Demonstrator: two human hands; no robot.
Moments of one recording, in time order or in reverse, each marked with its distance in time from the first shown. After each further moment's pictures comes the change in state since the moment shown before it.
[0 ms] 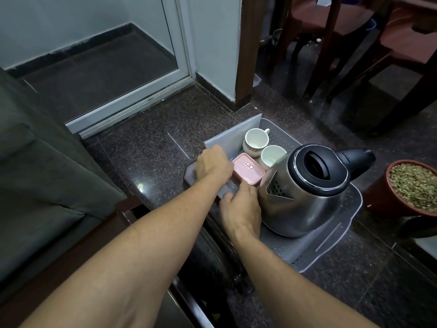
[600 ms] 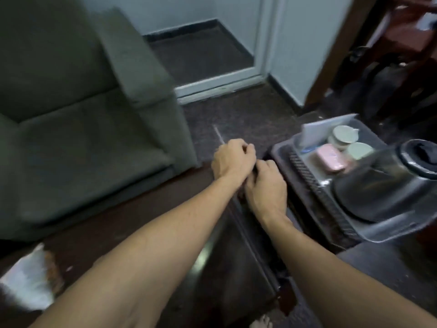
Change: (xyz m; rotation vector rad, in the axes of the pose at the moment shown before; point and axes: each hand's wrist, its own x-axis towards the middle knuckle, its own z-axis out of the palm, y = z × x) left_hand -0.143 -0.179 -0.113 -0.288 0.319 -0.121; right_hand -0.164 -0.072 0.062 -0.212 -0.007 -0.633
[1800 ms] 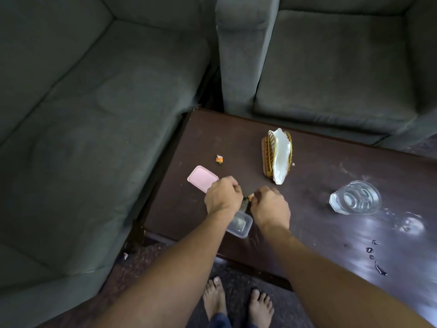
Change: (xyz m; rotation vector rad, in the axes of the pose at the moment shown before) left_hand -0.301 -0.558 -0.237 -0.063 0.185 -0.823; right_hand -0.395 -0.289 0.315 -0.298 -0.753 -0.358
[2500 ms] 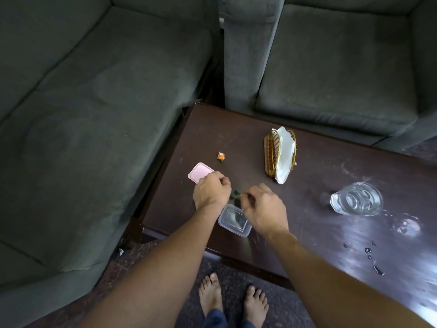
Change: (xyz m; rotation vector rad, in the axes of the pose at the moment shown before) left_hand 0.017 -0.025 -0.015 -0.046 0.058 -0.050; right_hand -0.012 -0.006 0.000 0.043 0.059 -0.319
